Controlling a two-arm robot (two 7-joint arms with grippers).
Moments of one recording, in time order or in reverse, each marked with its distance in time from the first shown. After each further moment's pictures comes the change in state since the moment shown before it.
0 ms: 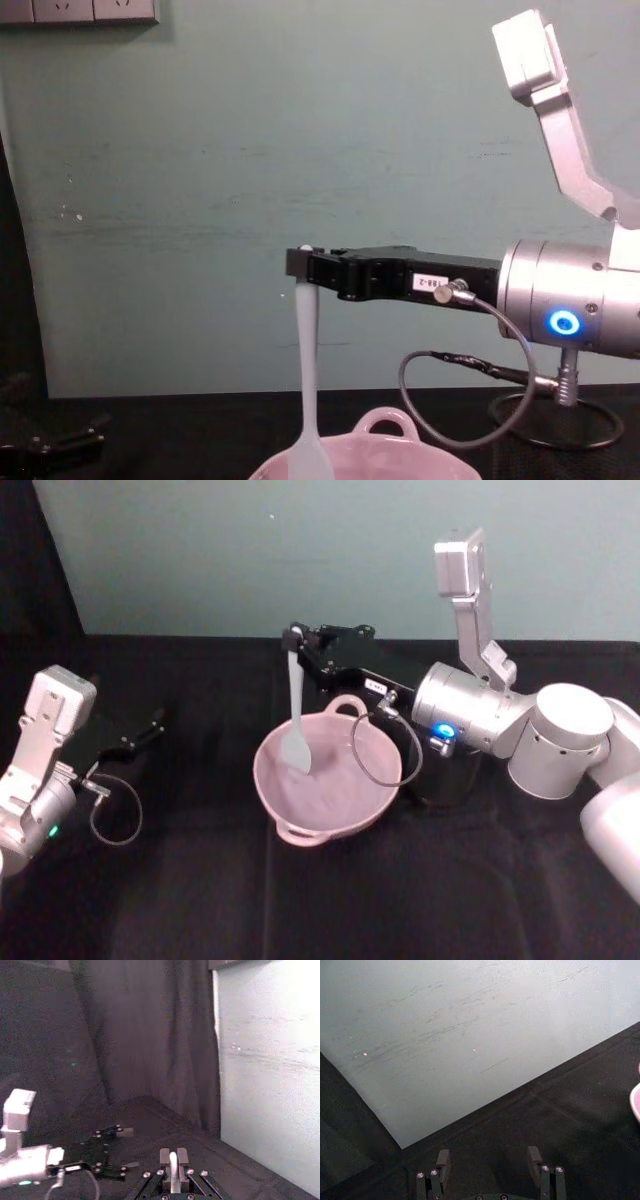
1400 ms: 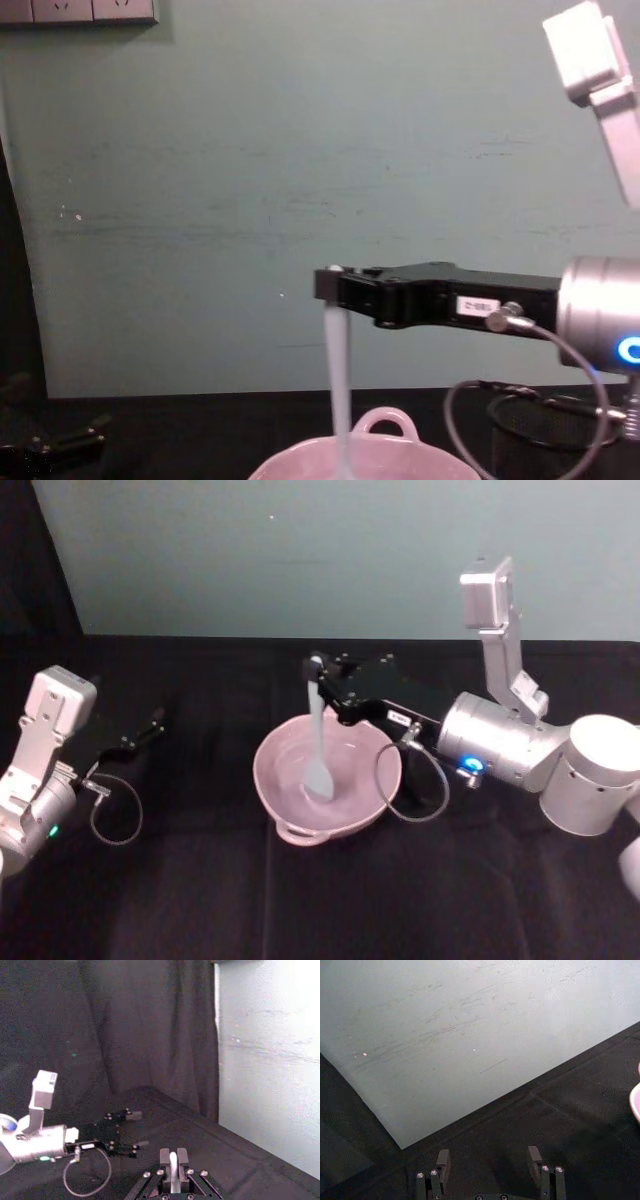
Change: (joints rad) left arm 0.000 0.000 0.000 0.000 0.000 0.000 0.000; right arm -0.127 0.085 0.042 -0.185 -0.024 0.051 -0.035
